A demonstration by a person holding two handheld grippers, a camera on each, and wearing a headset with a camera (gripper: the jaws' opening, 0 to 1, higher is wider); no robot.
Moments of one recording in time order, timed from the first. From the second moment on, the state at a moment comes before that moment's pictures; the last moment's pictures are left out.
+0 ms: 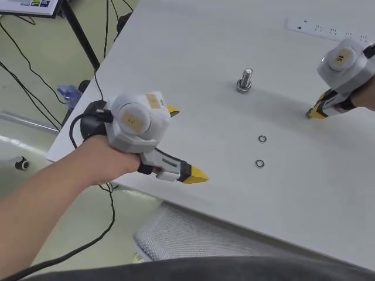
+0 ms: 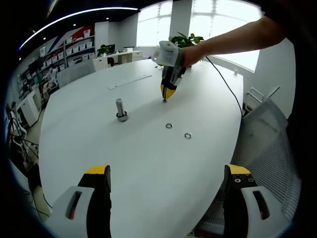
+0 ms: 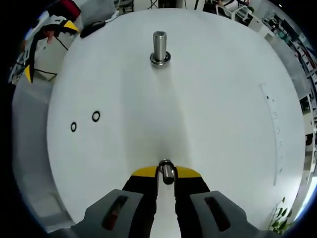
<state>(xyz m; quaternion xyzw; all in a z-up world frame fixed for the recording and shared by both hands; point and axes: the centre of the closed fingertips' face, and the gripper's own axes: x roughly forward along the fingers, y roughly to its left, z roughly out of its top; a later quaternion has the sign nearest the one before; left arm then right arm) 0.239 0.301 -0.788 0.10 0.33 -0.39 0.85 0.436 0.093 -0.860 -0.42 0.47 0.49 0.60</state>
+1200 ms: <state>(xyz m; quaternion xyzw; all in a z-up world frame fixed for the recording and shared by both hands) 0.233 0.300 -0.791 0.09 0.34 -0.39 0.85 0.440 0.096 -0.866 -0.43 0.47 0.50 0.59</state>
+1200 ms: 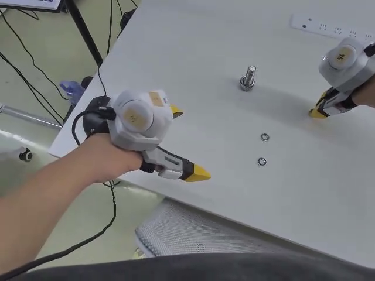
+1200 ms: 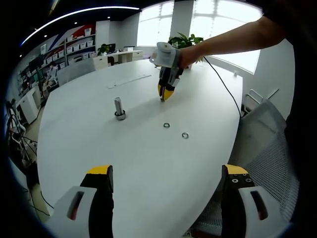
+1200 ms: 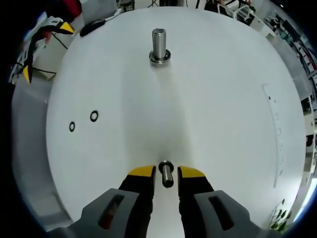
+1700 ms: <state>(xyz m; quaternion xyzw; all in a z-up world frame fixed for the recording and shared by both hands) 0.230 0.300 -0.785 0.09 0.33 -0.39 0.86 0.439 0.102 -0.845 -0.43 0.46 0.51 0.59</state>
